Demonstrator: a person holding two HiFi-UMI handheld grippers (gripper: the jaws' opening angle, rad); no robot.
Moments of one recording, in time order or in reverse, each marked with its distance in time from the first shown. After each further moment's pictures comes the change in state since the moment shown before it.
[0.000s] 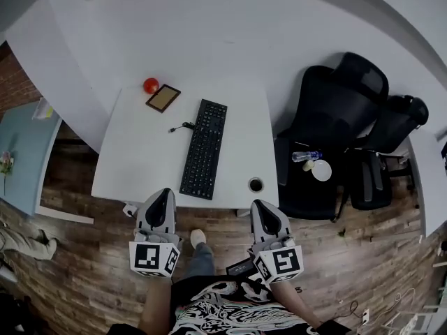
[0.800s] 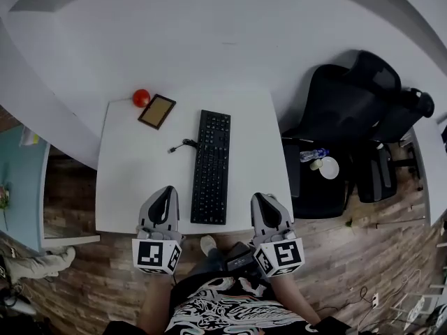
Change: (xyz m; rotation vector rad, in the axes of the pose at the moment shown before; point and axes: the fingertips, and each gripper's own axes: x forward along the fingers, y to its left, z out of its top) left arm 0.124 0.079 -0.017 0.022 0.086 -0.104; right arm 0.138 -0.024 -0.011 0.090 0.053 -0.101
